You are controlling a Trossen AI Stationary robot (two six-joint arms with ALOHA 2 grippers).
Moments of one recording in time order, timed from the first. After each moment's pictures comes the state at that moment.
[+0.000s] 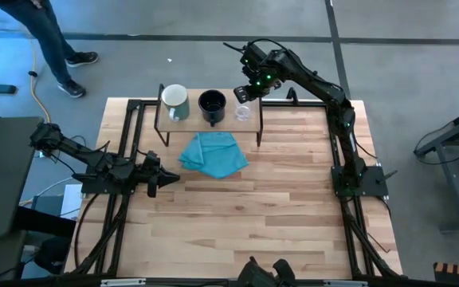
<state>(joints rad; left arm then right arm) -0.30 0.41 0.14 0.00 -0.41 -0.90 -0.59 2.12 2.34 -1.38 -0.12 0.42</state>
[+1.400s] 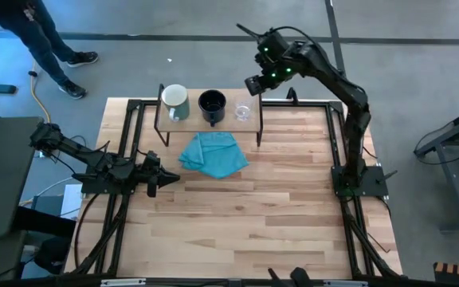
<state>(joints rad) -0.29 0.41 0.14 0.00 -0.41 -0.90 -0.59 1.96 2.36 -1.39 -0.13 0.40</state>
